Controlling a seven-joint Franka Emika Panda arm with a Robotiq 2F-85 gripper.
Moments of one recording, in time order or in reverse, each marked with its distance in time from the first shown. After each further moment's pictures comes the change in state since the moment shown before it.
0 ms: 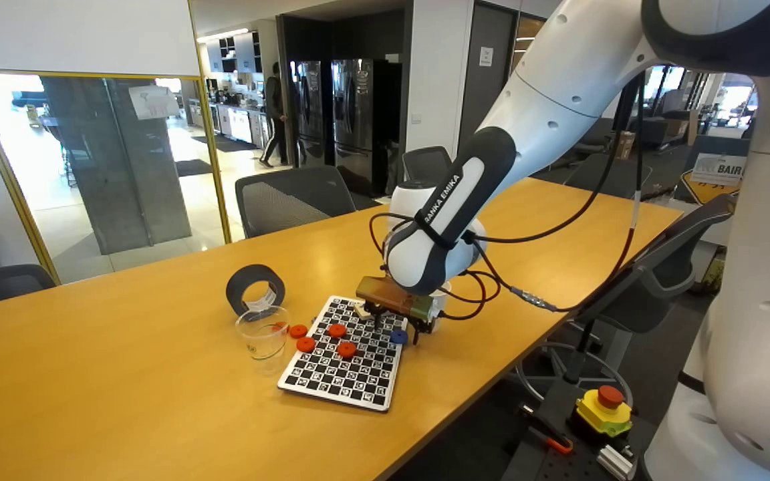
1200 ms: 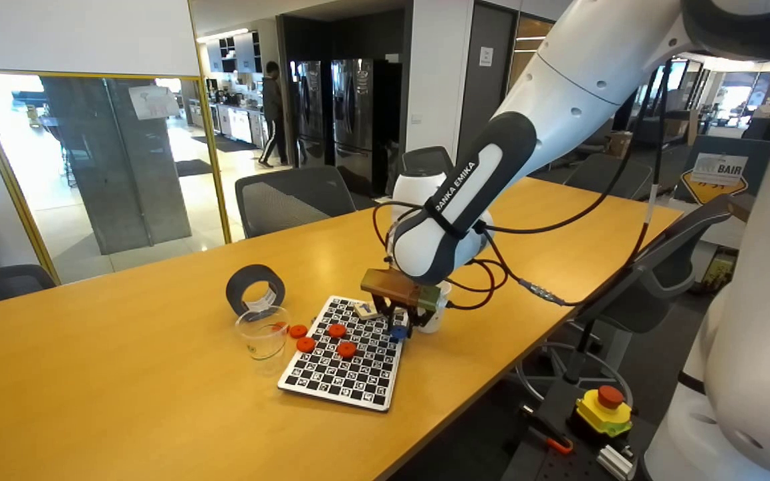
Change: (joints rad) arm 0.003 -0.082 -0.005 -0.025 -0.037 -0.063 -0.013
